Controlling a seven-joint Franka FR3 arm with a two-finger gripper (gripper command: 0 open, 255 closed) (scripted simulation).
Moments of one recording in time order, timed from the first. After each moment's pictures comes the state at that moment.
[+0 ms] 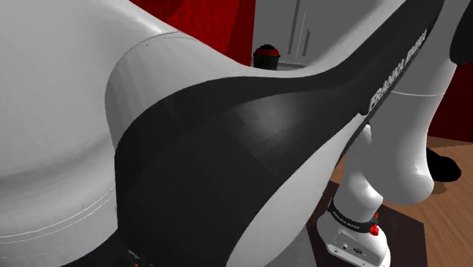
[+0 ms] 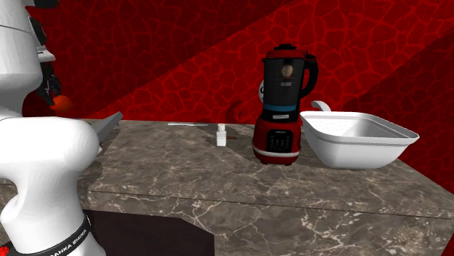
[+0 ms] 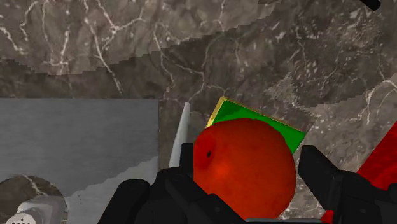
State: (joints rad) arm 0.60 0.11 0.60 -1.86 -0.18 2.04 2.04
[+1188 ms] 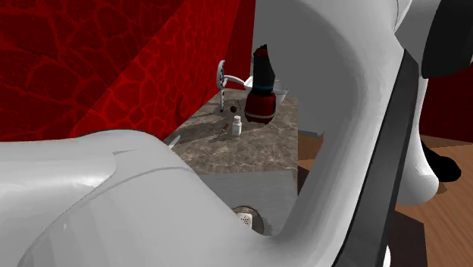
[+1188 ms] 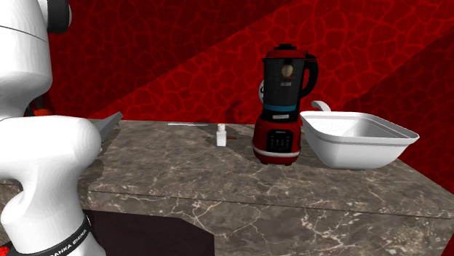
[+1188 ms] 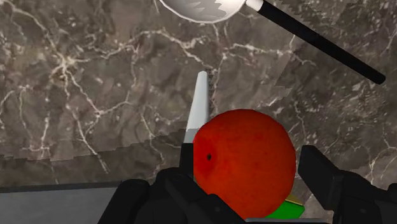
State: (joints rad) arm 0.75 0.34 0.62 -1.73 -0.35 2.07 2.26
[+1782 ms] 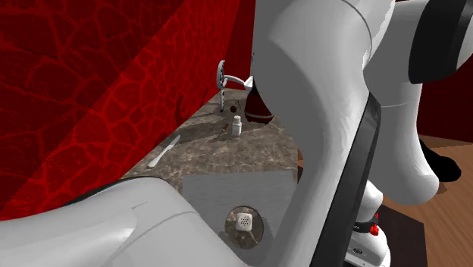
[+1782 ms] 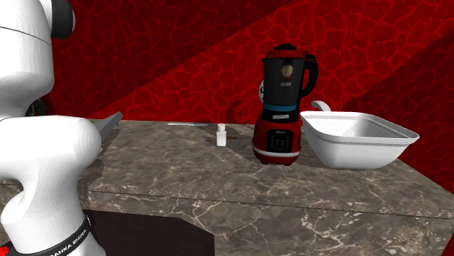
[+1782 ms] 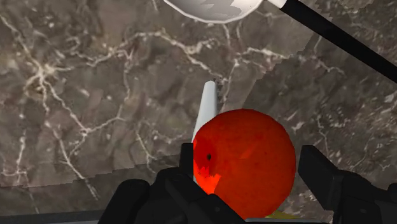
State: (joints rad) arm 0.76 0.39 0.60 -1.79 -0.40 2.17 2.30
